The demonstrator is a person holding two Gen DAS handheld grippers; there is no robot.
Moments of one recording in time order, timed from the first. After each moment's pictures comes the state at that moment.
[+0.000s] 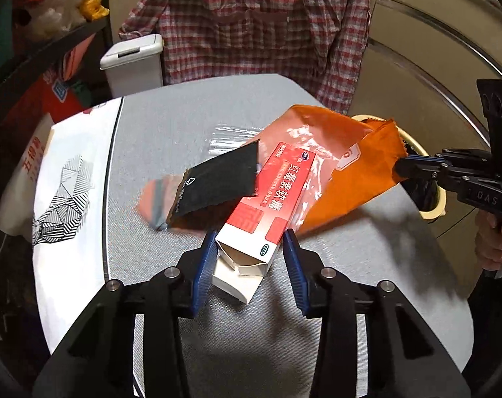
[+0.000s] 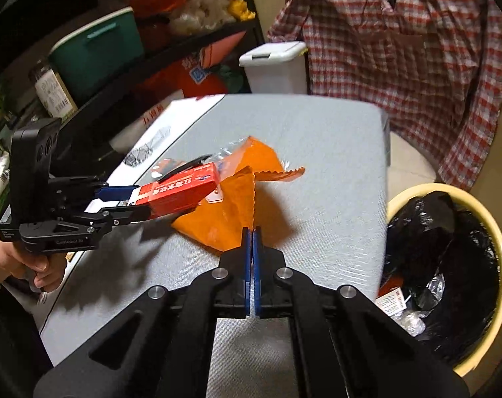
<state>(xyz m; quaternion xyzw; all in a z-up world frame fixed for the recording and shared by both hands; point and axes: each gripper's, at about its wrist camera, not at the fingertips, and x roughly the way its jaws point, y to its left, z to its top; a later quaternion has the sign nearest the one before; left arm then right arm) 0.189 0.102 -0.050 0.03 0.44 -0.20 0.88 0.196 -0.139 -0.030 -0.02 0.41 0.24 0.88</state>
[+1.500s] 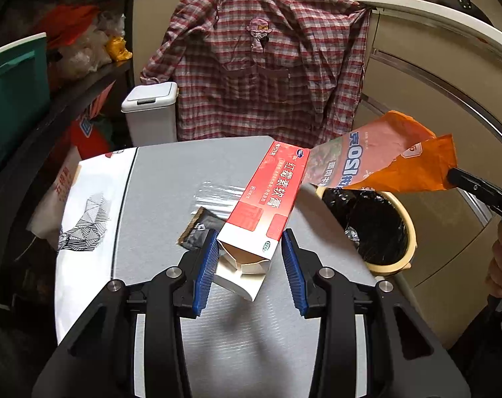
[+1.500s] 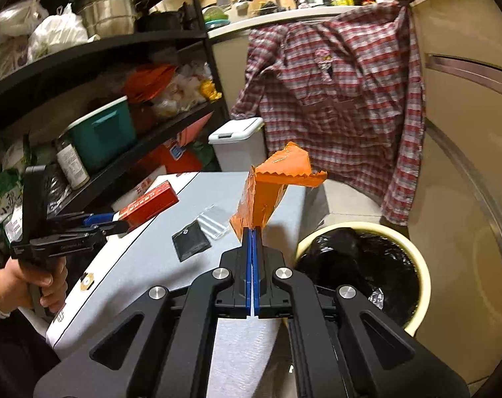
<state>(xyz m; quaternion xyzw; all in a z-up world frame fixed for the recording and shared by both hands) 0.137 0.062 0.032 -0.01 0.36 -0.16 0.92 0.113 -0.248 0.070 0.02 0.29 0.18 0.94</state>
